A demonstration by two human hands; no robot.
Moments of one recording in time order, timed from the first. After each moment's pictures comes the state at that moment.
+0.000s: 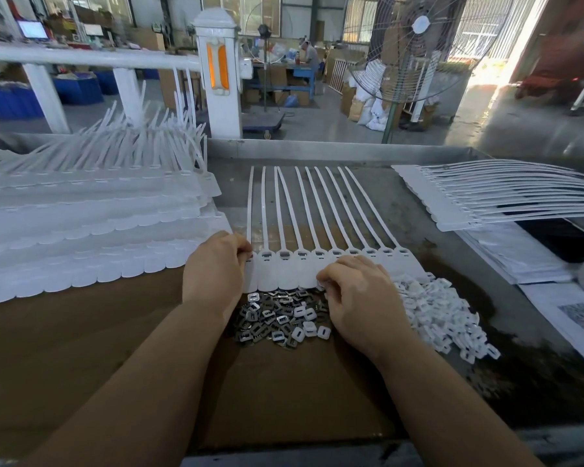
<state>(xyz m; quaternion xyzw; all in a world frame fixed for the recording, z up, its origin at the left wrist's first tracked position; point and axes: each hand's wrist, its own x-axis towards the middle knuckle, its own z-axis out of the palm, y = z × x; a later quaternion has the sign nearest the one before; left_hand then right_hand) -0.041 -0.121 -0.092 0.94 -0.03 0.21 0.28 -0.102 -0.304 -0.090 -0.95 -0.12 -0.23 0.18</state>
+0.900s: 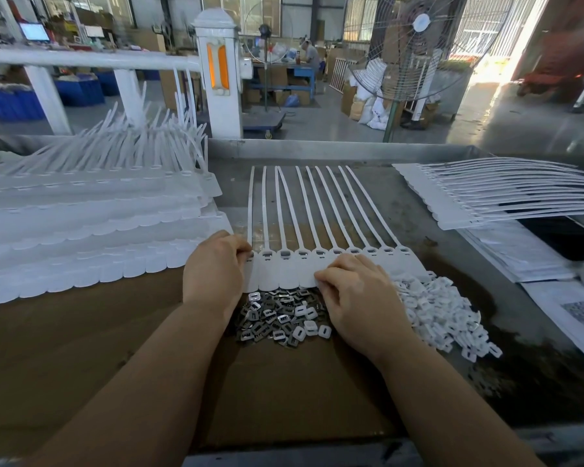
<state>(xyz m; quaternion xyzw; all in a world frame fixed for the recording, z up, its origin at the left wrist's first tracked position) -0.042 -0.121 -0.090 0.93 -0.03 0.23 0.28 -0.102 -0.304 -0.091 -0.96 -0.12 -0.22 0.15</state>
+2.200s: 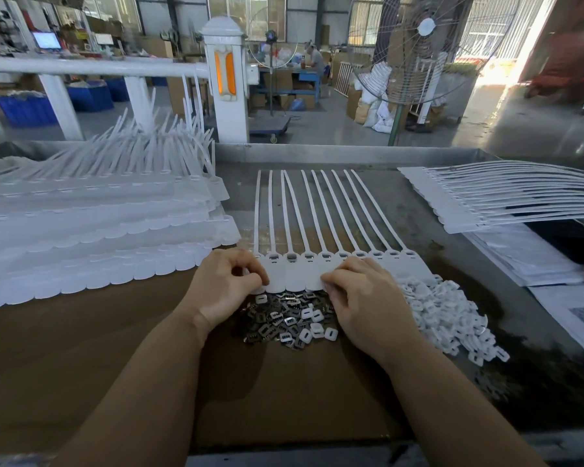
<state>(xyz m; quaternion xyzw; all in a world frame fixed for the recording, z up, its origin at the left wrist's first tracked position) -0.061 -0.106 -0.078 0.87 -0.10 0.04 0.48 -0.100 -0.306 -0.090 -0.95 -0.12 -0.21 0.17</state>
